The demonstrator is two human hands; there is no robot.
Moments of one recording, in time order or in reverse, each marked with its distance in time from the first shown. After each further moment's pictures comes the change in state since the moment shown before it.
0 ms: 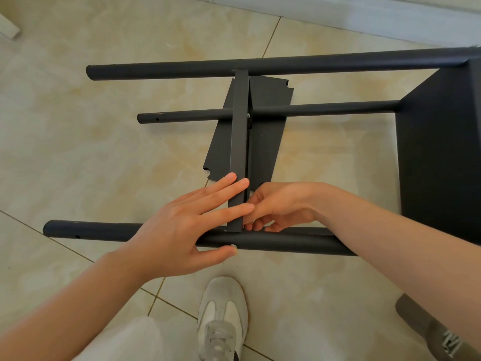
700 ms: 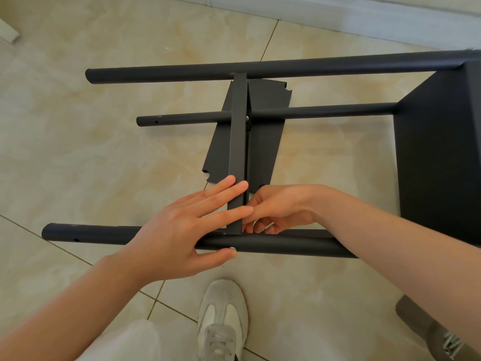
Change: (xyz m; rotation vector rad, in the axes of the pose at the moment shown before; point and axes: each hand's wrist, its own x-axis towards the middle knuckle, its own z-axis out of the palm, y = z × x) left_hand 0.000 0.000 -0.001 -0.004 0.010 0.010; right_hand 0.000 -0.001 0.000 -0.014 -0.004 0.023
